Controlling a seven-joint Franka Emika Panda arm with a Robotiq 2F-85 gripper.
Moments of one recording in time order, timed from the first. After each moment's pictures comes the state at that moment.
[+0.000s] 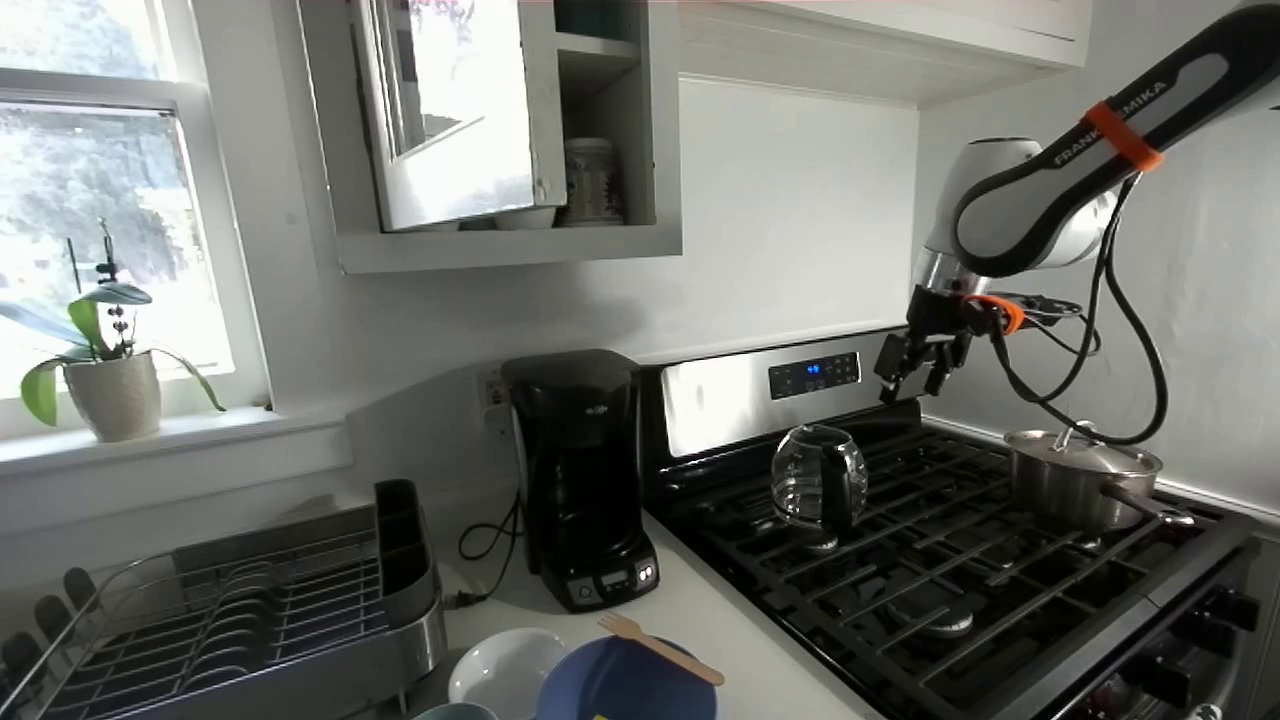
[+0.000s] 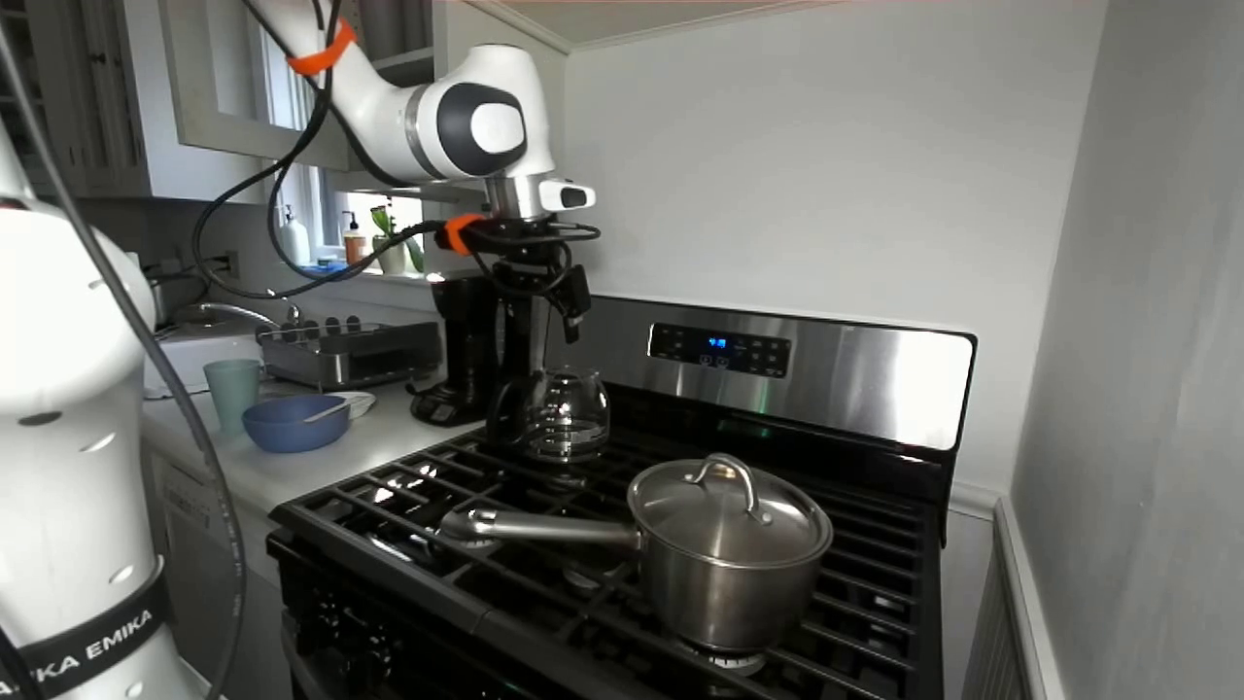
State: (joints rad) arm -0.04 -0.30 -0.02 -2.55 -0.05 2.52 0.07
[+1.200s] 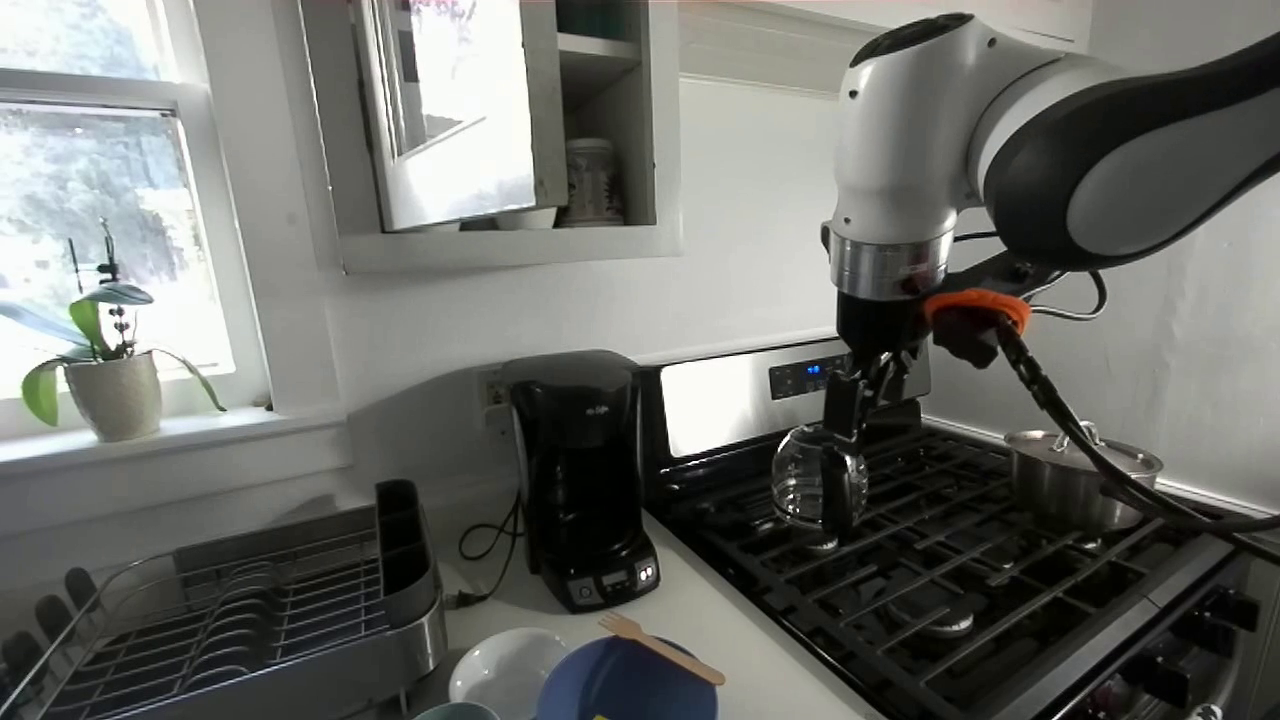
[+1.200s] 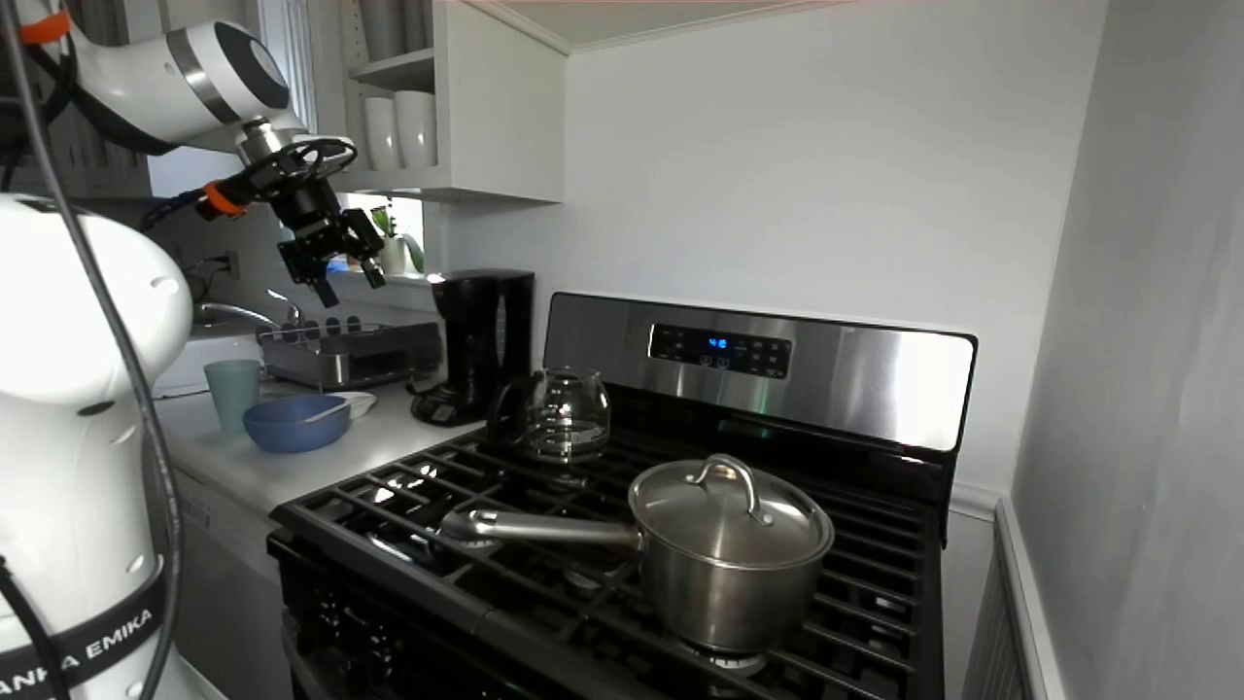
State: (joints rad) arm 0.16 -0.43 0.53 -2.45 -0.26 2.09 0.57
